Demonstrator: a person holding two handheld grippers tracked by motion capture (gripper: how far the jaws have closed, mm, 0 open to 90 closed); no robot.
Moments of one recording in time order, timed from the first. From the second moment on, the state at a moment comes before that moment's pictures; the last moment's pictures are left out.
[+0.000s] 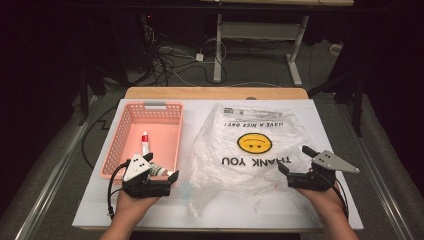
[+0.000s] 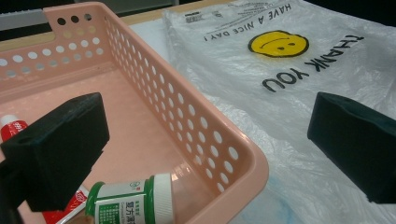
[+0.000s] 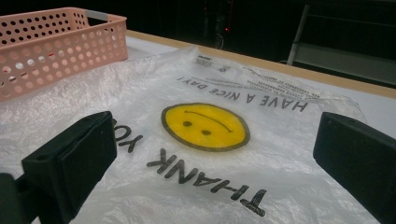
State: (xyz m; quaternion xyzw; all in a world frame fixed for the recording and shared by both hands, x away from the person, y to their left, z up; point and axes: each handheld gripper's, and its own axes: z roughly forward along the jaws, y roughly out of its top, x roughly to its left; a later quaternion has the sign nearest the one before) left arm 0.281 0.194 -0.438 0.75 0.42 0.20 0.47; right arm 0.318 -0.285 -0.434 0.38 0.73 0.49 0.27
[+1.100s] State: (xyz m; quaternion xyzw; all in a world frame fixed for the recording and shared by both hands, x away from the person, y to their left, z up) left arm 0.280 0.189 -0.433 0.76 0.42 0.19 0.46; right arm 0.330 -0.349 -0.436 0.46 0.70 0.46 0.30
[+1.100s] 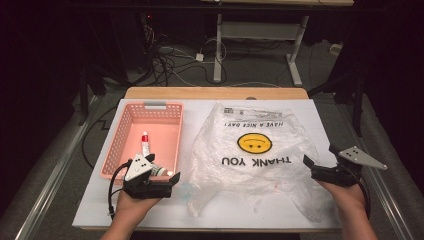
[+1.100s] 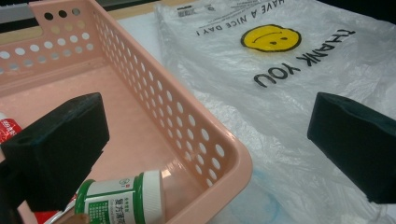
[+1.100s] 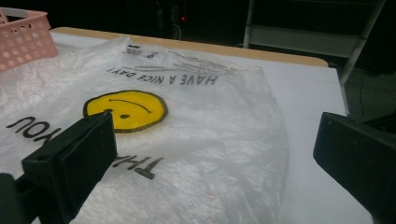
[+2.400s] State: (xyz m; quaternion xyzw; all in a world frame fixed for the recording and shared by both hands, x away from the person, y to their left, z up) left arm 0.284 0.198 -0.429 0.75 0.42 0.17 0.48; right arm 0.446 -0.368 -0.454 0.53 0.72 0.39 0.23
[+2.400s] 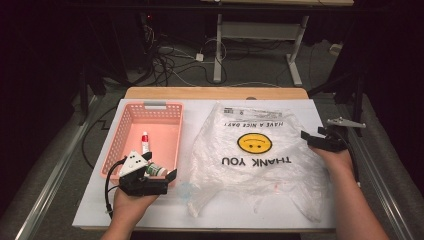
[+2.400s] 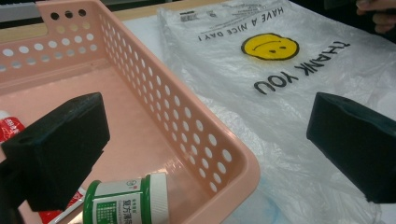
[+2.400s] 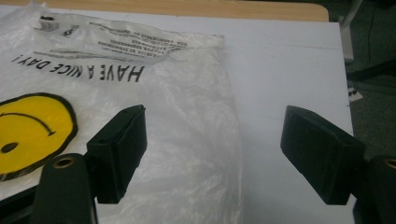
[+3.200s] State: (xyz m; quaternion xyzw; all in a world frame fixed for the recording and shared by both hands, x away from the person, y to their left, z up) left arm 0.284 0.187 -0.438 0.76 0.41 0.17 0.47; right arm 0.488 -0.344 -0.483 0.49 0.79 0.32 0.21
